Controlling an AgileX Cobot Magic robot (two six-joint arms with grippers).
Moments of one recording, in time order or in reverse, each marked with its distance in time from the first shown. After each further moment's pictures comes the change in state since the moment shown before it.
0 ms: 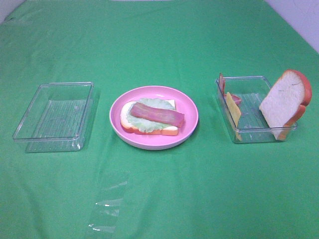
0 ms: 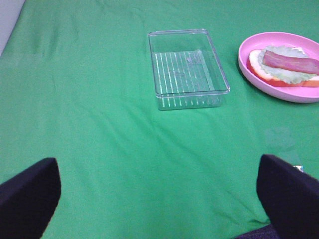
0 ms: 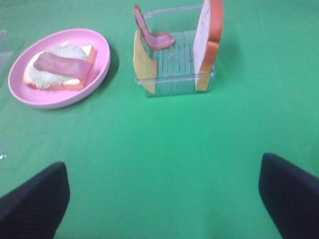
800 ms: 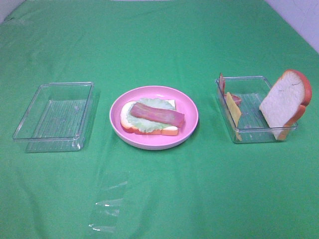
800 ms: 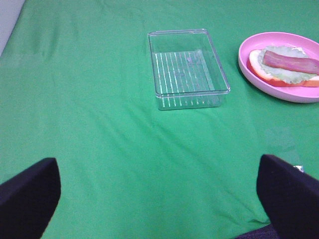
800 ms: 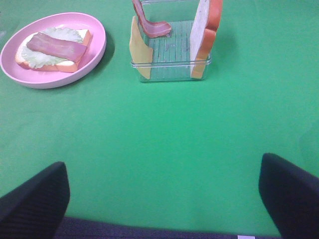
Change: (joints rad) left arm 0.000 0.000 0.000 0.000 0.000 0.000; right arm 0.000 -0.119 0.015 -0.022 0.121 -0.041
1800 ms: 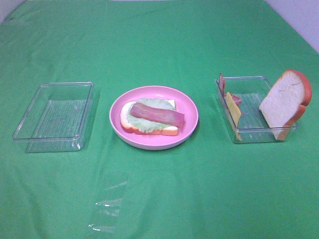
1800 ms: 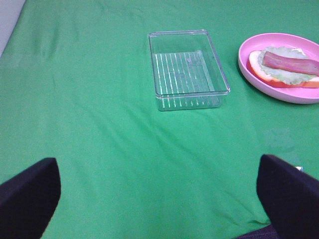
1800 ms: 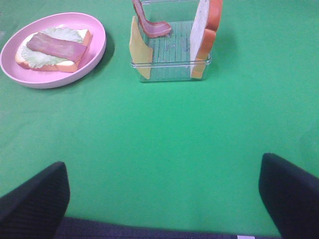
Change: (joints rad) left arm 0.000 0.000 -0.002 0.000 0.000 -0.003; right arm 0.000 0.000 0.000 0.000 0.000 -0.001
